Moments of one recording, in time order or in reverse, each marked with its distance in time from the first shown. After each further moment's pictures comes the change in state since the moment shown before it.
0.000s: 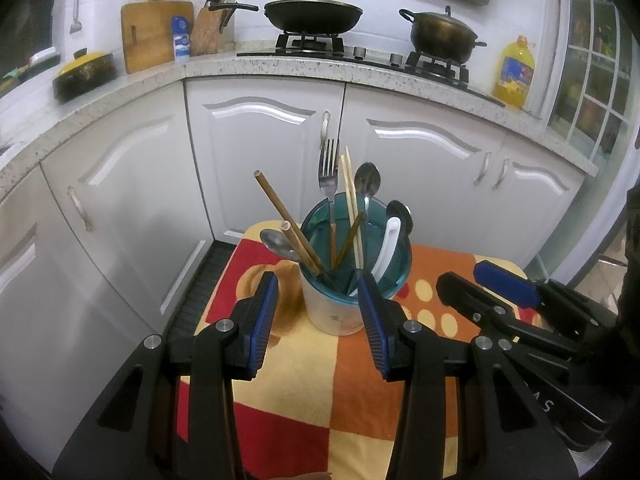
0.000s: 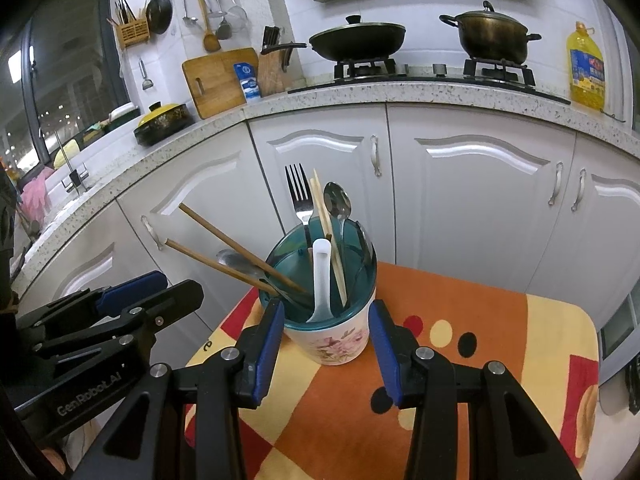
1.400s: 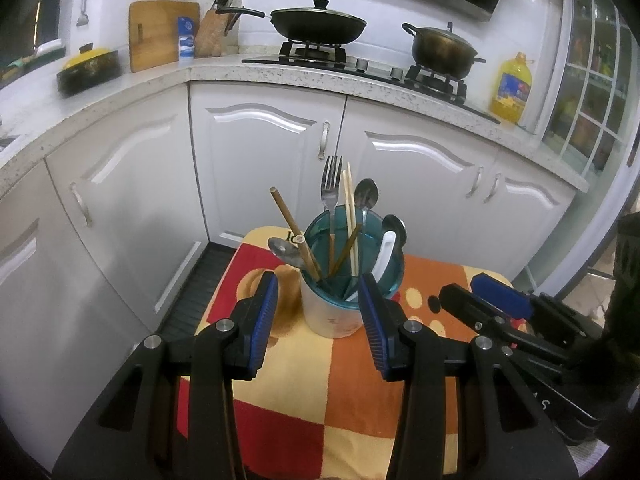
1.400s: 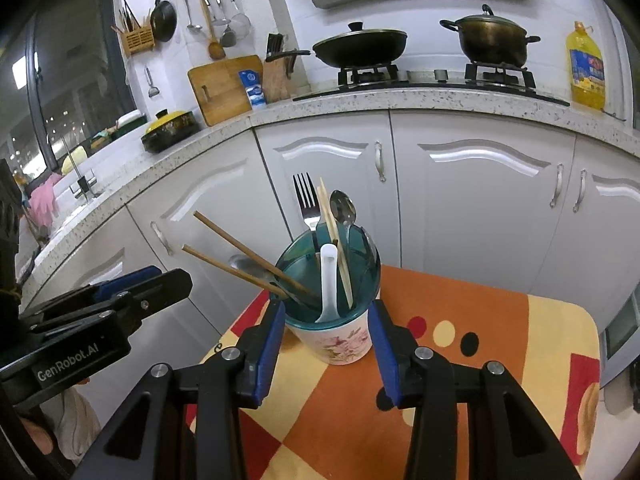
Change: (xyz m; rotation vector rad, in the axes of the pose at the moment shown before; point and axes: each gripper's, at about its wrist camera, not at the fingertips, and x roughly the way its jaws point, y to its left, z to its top) left arm -0.019 0.010 0.006 -0.032 -0.023 -0.032; right arm -0.015 0.003 -0.001 0.005 -0.023 0.024
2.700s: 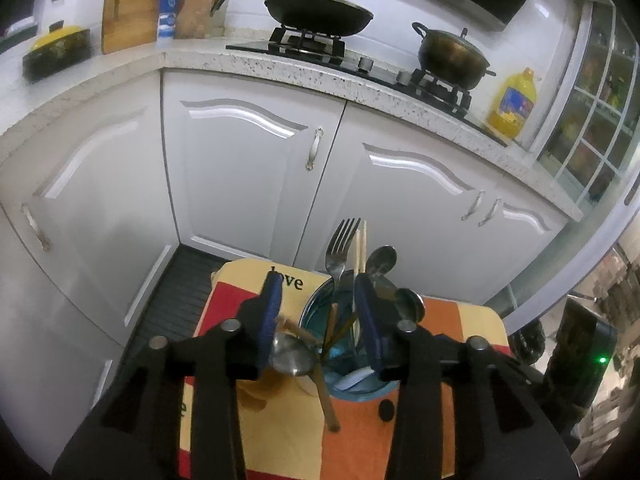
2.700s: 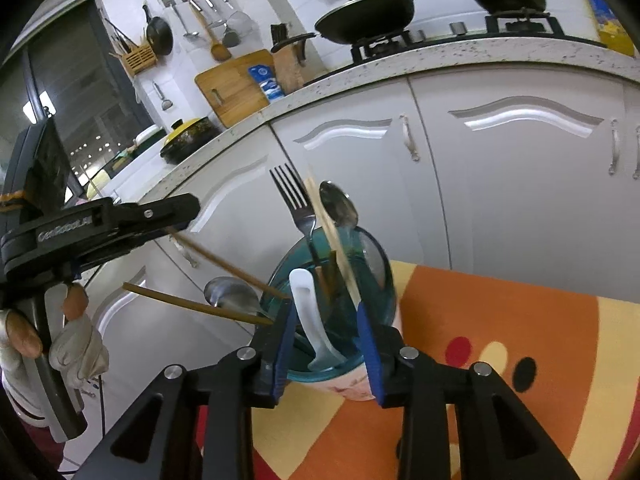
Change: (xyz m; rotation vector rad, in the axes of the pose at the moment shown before) left arm 0.067 0.030 0.075 -0.055 0.058 -0.112; right arm 0.078 -0.050 0.012 0.103 0.035 0.219
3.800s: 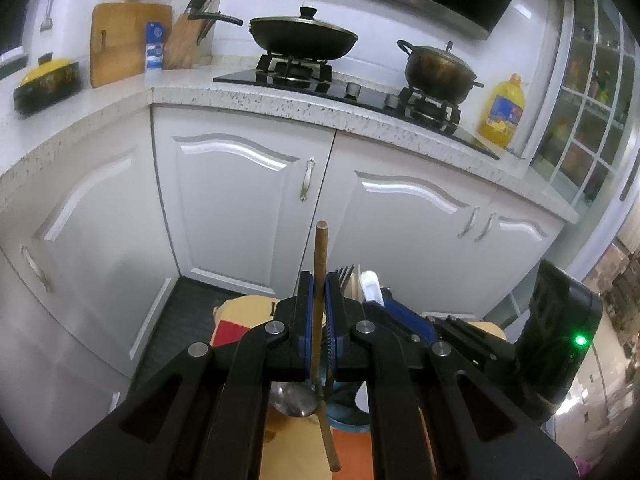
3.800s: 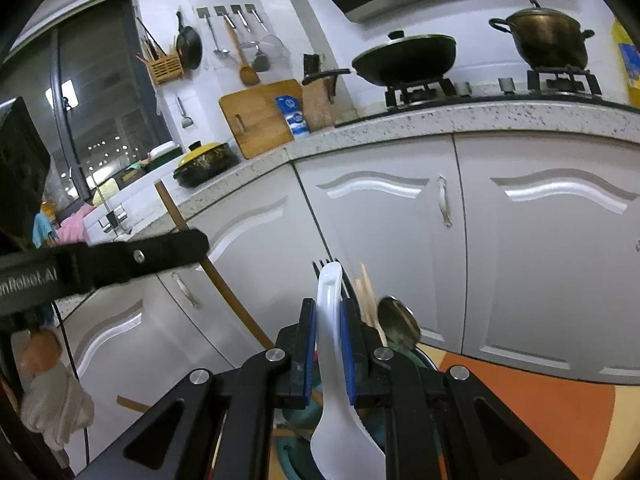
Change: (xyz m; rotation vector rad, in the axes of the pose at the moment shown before) left arm 0.002 -0.002 0.026 0.056 -0.070 -0.011; right arm 0.047 0.039 0.054 -0.119 -0.143 0.017
